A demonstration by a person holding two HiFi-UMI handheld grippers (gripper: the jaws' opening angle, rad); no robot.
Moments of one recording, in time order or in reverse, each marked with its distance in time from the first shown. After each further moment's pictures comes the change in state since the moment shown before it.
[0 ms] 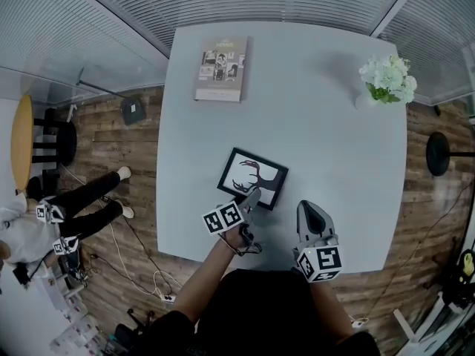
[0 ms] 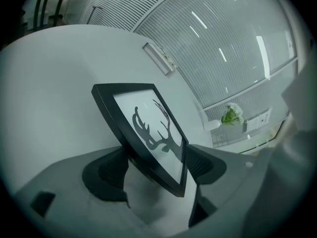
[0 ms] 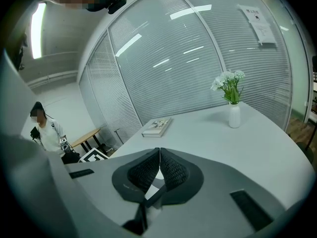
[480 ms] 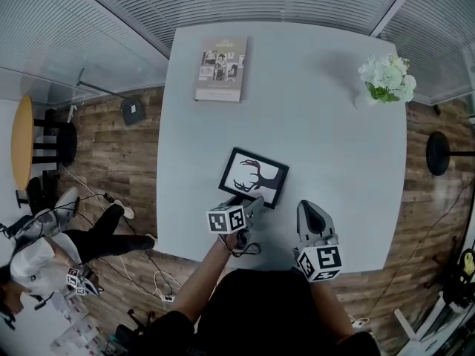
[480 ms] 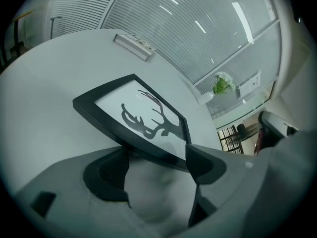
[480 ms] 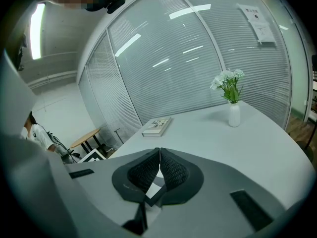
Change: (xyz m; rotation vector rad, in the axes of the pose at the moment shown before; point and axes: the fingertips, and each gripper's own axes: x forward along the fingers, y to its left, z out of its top) left arm -0.002 0.002 -0.021 0.310 0.172 0.013; right arm -0.001 0.001 -0.003 0.006 0.002 -0.001
